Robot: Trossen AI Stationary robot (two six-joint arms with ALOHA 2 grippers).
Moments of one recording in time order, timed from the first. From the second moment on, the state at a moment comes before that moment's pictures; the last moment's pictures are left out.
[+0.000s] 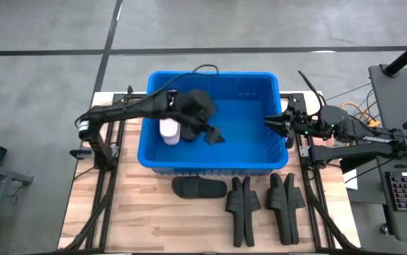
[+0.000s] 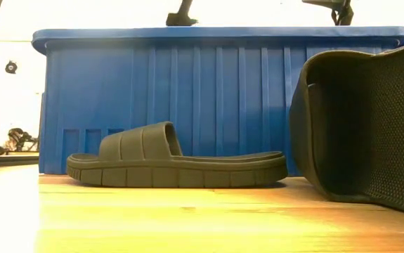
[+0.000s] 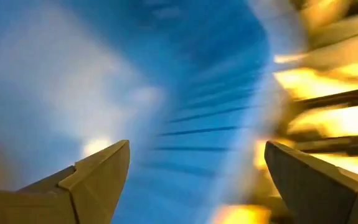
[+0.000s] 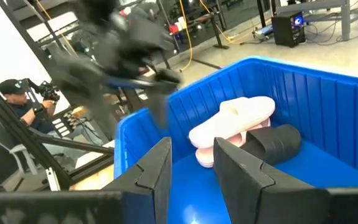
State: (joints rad) left arm 0.12 1.74 1.91 -0.88 0.21 -0.72; right arm -0.07 0.60 0.76 -0.27 0.15 0.40
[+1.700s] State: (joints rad) left arm -0.37 2.14 1.80 -1.24 -0.21 -1.88; right arm -0.07 0.60 0.76 -0.47 0.16 0.17
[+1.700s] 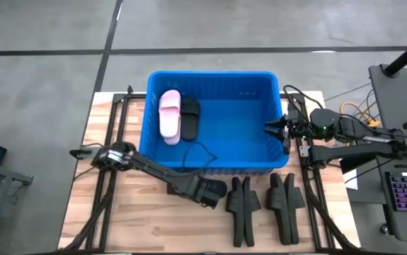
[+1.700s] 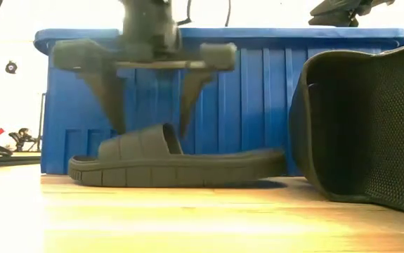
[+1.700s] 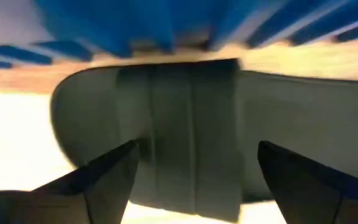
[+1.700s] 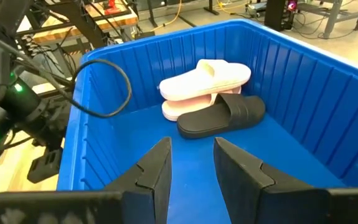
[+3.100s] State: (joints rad) left arm -0.35 1.65 1.74 -0.48 -0.25 -0.83; right arm -0.07 0.60 0.76 -0.48 0.15 0.18
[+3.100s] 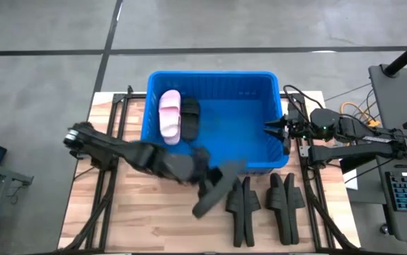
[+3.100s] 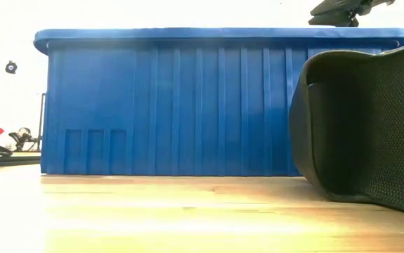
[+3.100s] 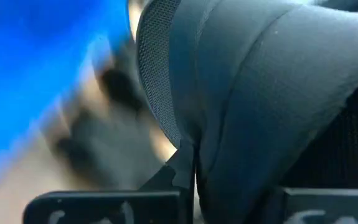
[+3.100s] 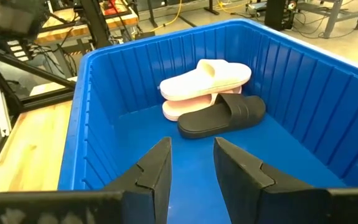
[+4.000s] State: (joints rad) left arm 0.33 1.87 1.67 -0.86 -0.79 0.26; right arm -0.07 0.60 0.76 -0.47 0.15 0.29
